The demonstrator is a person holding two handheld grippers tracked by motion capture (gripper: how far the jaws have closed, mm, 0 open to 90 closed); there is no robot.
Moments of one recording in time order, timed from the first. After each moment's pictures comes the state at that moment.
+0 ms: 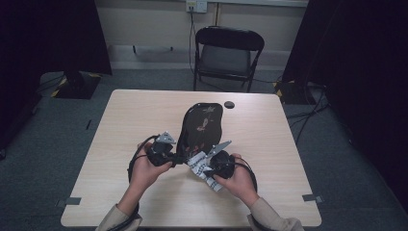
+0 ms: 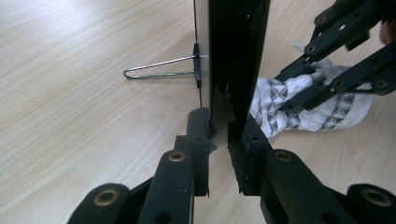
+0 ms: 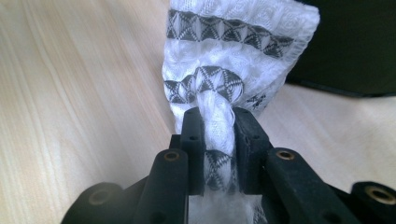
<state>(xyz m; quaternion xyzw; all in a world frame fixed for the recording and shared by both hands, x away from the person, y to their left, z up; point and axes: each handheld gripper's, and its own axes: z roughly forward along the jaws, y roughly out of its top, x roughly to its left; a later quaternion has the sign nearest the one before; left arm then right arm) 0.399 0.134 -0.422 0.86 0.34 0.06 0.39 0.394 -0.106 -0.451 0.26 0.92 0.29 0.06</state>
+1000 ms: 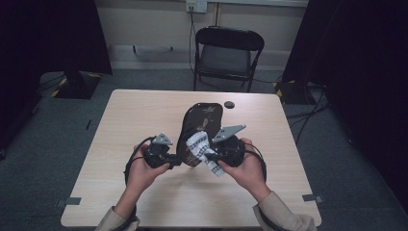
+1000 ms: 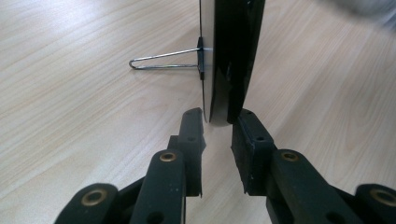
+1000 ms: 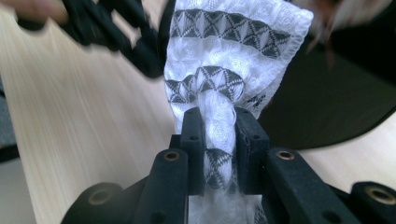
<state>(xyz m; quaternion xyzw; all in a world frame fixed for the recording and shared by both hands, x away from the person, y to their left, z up) 0.391 0.141 -0.420 0.85 0.35 0.06 0.38 0.383 -0.112 -0.354 0.24 0.89 0.36 0.12</state>
